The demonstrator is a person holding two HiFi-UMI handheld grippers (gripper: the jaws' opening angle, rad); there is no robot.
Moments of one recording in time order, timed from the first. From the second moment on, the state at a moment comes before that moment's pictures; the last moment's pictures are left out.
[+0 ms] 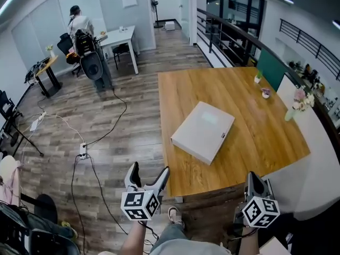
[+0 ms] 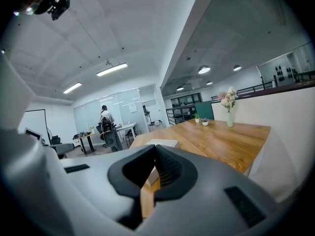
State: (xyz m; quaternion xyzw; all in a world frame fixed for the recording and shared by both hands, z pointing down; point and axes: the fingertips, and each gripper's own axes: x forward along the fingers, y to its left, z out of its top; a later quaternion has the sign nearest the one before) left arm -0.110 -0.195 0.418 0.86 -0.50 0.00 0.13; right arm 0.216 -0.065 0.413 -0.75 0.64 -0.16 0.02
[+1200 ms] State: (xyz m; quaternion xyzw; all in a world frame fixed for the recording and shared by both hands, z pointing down) left arm -0.101 -0.397 0.430 0.90 -0.42 0.03 0.13; right arm 0.205 -0.273 0.416 -0.74 0.64 -0.19 -0.02
